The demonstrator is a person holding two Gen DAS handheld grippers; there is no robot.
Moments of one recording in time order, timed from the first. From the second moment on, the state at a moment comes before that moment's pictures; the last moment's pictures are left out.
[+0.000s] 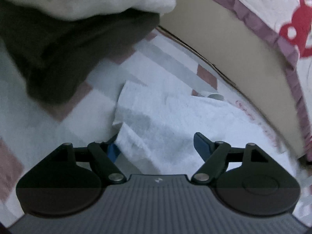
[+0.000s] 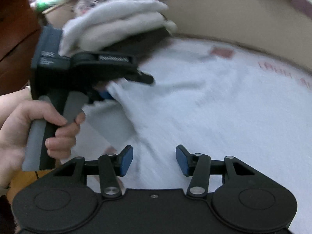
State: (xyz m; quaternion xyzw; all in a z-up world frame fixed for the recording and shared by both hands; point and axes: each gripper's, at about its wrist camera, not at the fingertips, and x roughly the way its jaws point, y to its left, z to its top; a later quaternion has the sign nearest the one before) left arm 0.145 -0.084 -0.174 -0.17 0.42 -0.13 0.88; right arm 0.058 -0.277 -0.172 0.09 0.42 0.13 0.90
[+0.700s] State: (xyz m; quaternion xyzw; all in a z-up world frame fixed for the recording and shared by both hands) left arm 0.070 -0.229 -0.157 -0.02 0.45 -0.34 0.82; right arm -0.056 -0.418 -0.136 0.31 0.41 -0.09 0.85
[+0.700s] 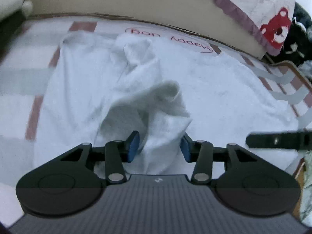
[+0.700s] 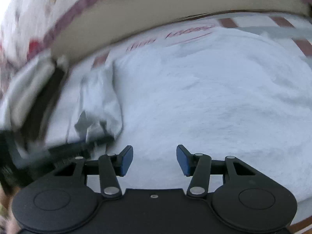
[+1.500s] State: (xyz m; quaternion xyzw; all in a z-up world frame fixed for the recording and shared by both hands) left arm 0.059 -0.149 -0.169 0.06 0.41 -0.29 0.86; right arm 0.024 -0.392 -0.164 0.19 0.42 -0.09 0.88
